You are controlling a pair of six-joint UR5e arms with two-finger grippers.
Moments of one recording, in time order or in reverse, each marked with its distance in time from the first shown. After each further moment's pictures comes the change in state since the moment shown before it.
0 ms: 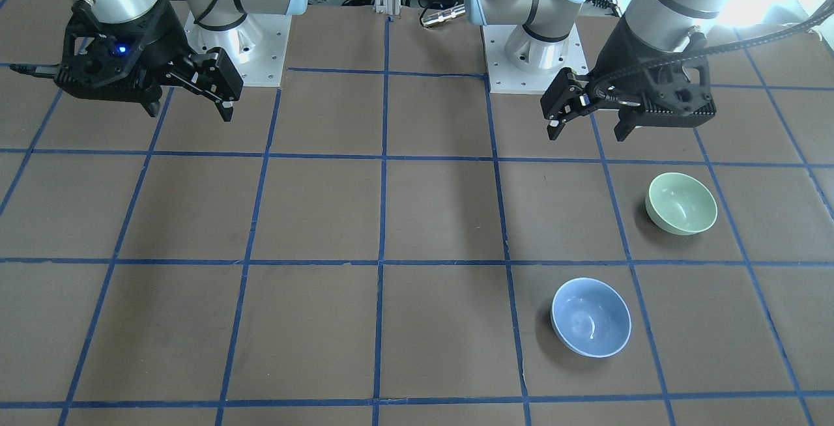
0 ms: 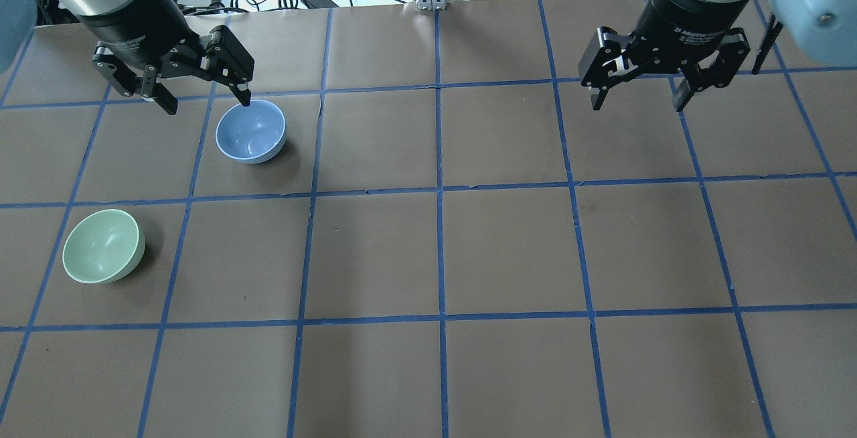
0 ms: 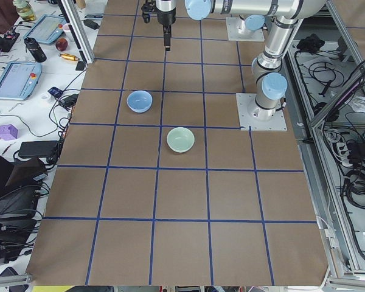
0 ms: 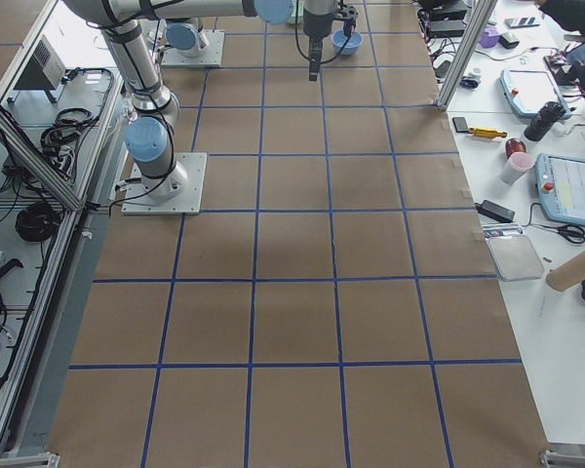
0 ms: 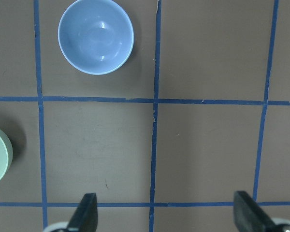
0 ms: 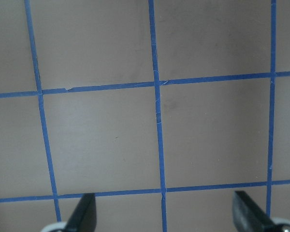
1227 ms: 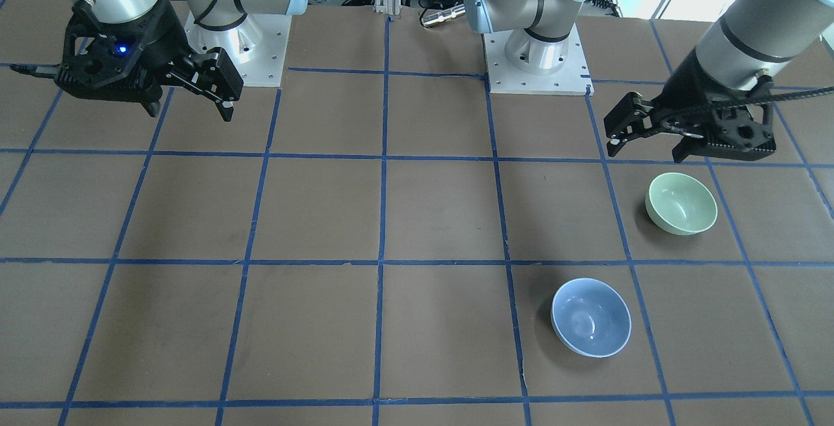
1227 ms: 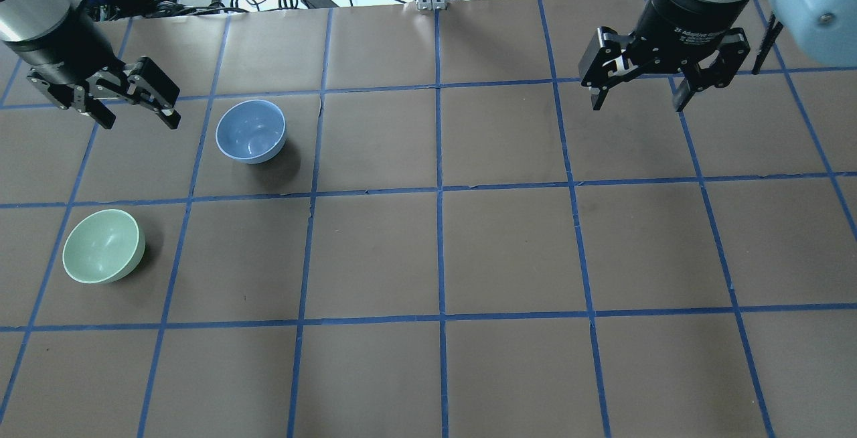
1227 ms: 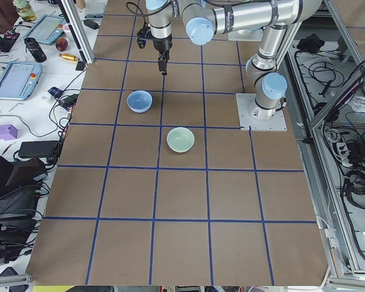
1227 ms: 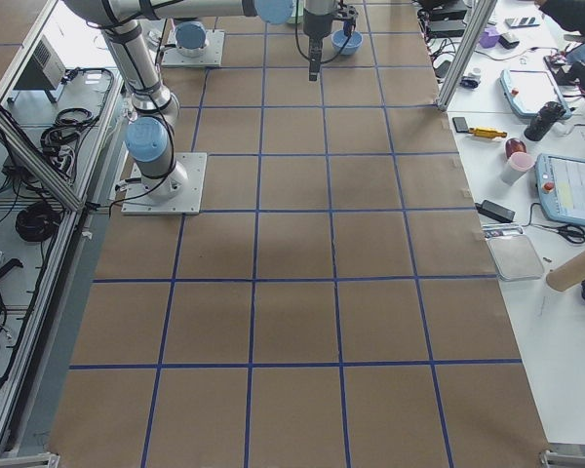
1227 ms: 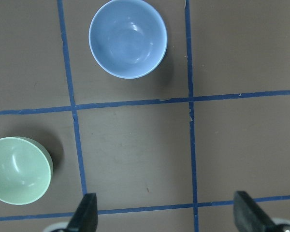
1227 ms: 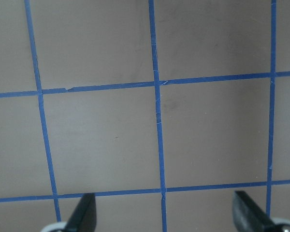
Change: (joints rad) left arm 0.235 -0.025 -0.084 0.049 0.033 0.368; right arm 0.000 0.000 0.000 0.001 0.000 -0.001
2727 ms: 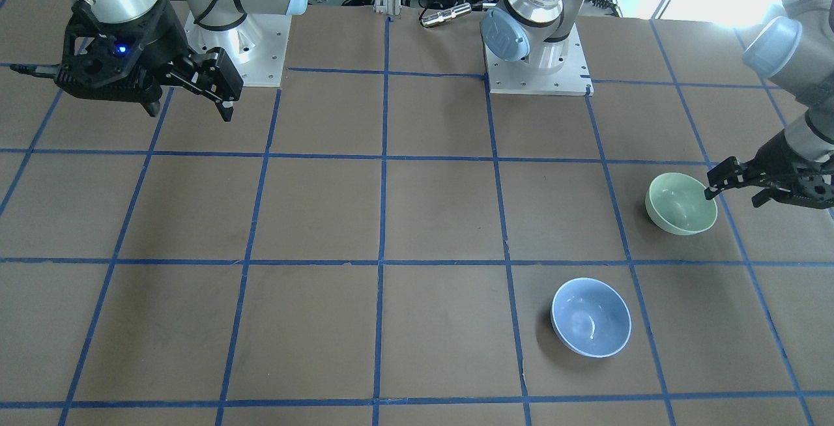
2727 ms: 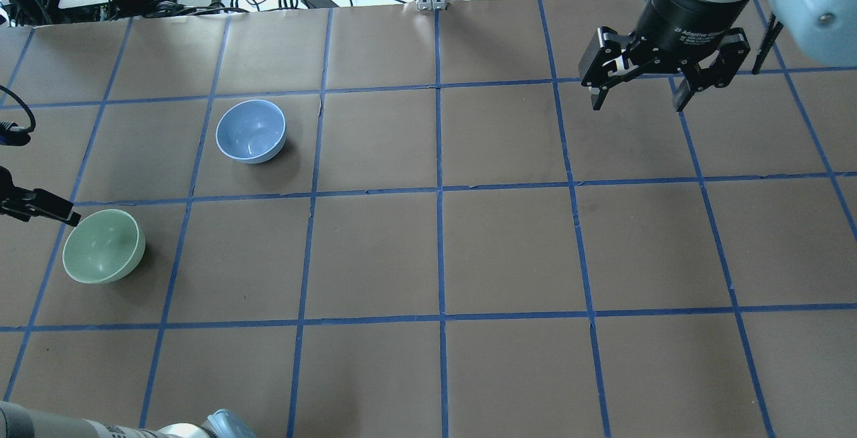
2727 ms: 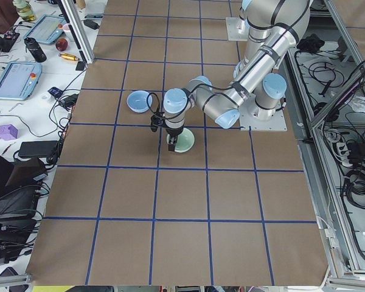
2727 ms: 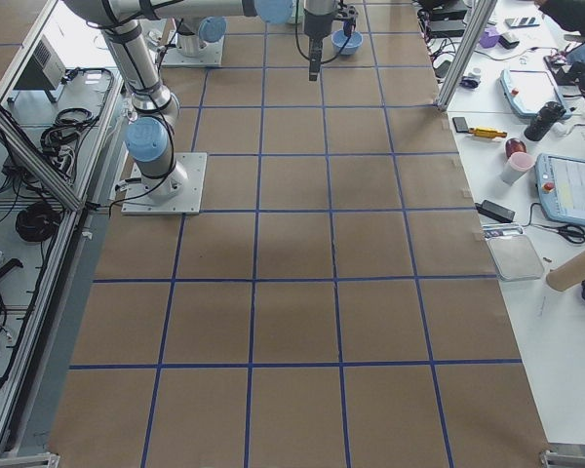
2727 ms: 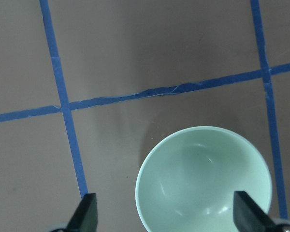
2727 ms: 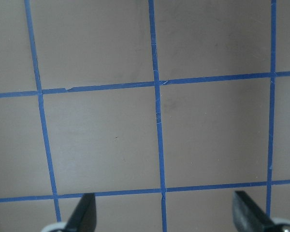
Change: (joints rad) left arm 0.480 -0.179 -0.321 0.536 -0.017 0.524; right arm 0.000 0.000 0.000 0.000 0.000 0.000
